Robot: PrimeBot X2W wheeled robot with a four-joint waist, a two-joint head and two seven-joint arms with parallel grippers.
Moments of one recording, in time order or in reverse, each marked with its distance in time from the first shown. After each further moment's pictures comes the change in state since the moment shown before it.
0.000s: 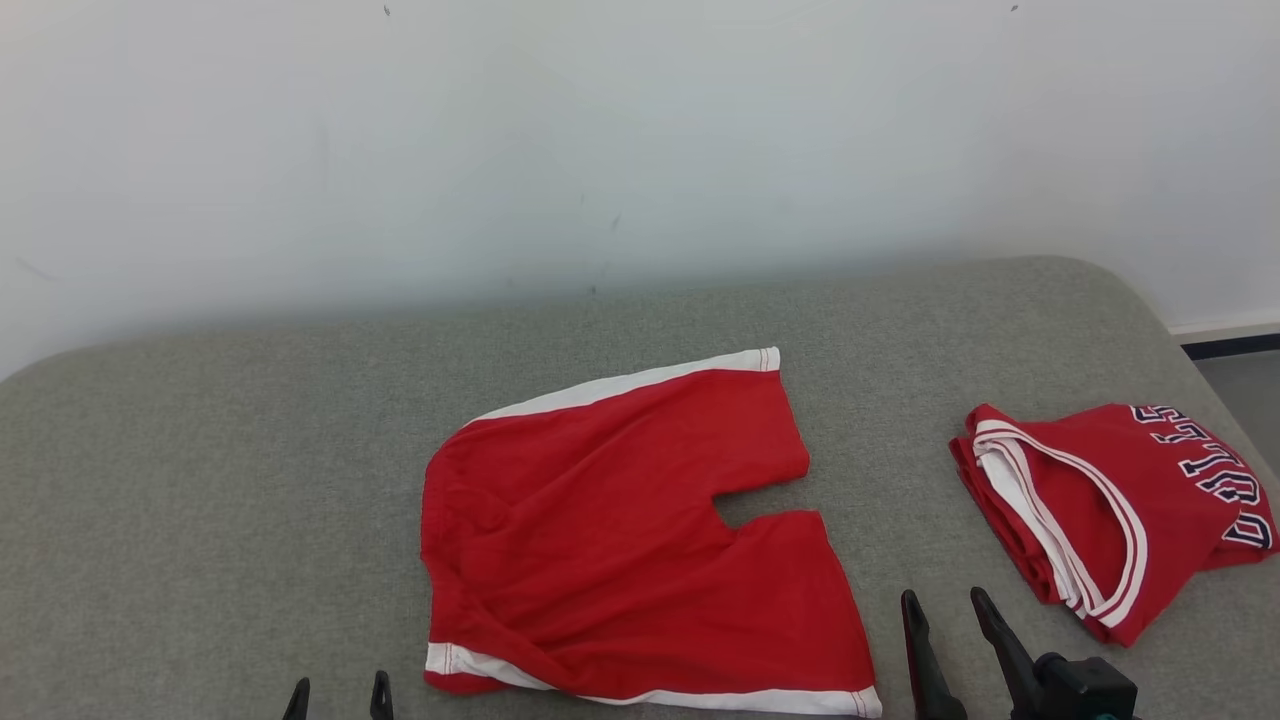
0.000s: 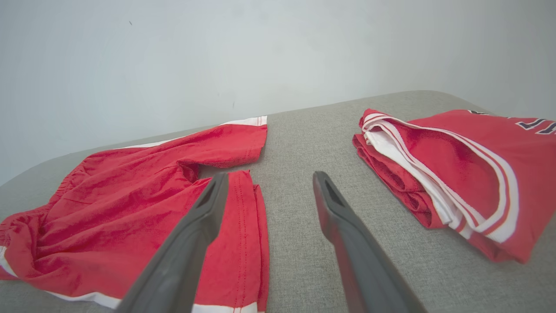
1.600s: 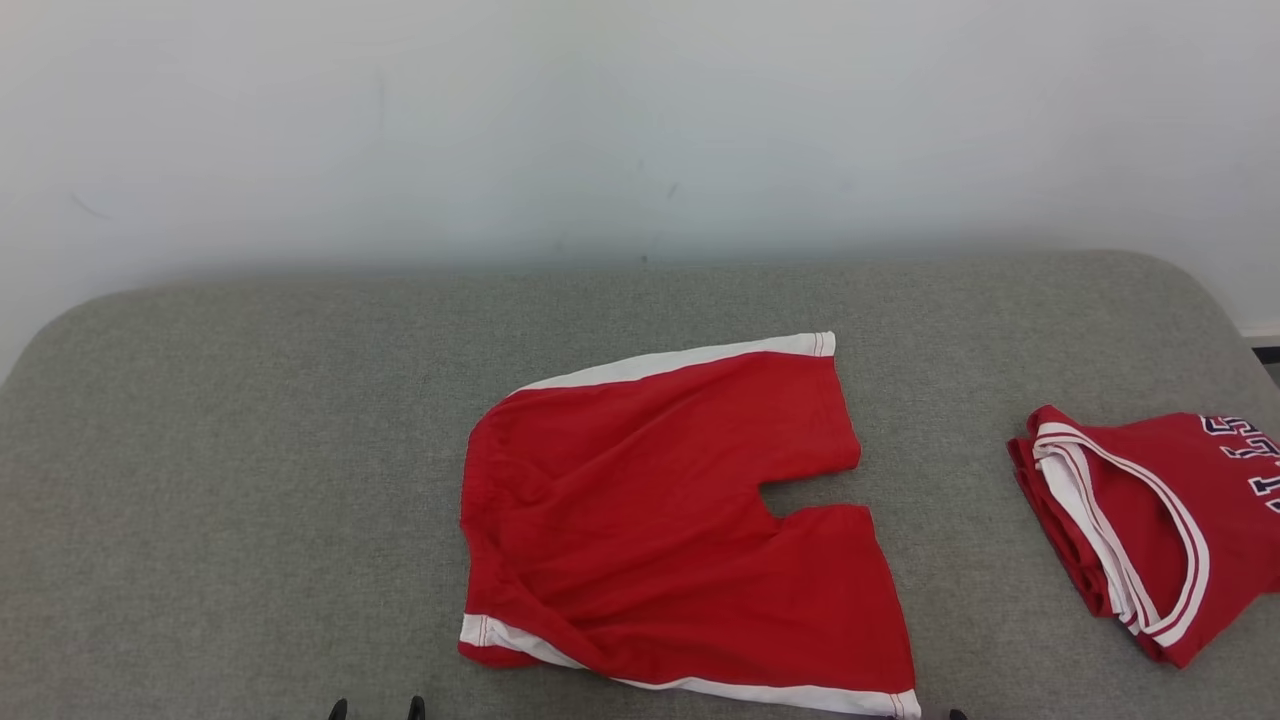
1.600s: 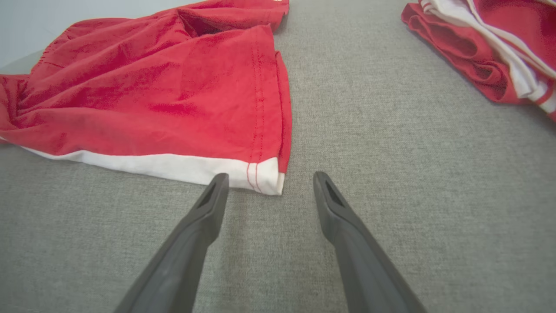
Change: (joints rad) left arm 0.024 -0.014 -0.026 0.026 0.029 -0.033 0.000; right arm 0.084 0.000 0.036 0.131 -0.067 0.000 0.000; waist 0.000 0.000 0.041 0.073
